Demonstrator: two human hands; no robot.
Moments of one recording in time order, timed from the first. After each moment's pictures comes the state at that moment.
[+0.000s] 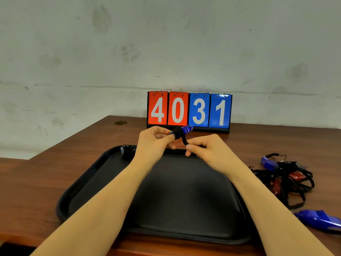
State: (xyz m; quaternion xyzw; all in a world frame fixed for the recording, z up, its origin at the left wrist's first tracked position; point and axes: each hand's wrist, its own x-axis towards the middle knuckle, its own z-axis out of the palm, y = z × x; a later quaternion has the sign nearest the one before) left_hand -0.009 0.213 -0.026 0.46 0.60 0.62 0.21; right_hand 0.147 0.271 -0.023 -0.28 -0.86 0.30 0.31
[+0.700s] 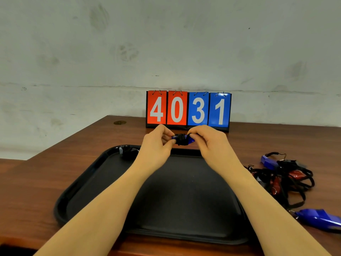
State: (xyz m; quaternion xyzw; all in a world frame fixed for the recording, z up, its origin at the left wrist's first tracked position) left_hand -0.006 0.215 -0.032 0.57 0.66 0.49 0.04; right_hand 0.143 0.273 -0.025 -0.28 -0.87 0.08 0.41
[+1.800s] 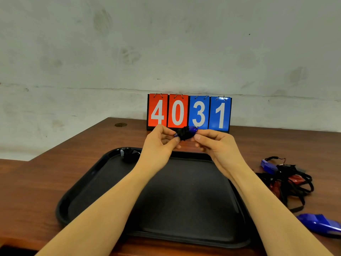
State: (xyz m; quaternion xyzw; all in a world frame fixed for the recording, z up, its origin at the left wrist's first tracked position) left_hand -0.001 0.212 -0.027 0.54 0.56 0.61 0.17; right_hand 0.148 0.274 -0.020 -0.24 -0.63 0.56 0.48
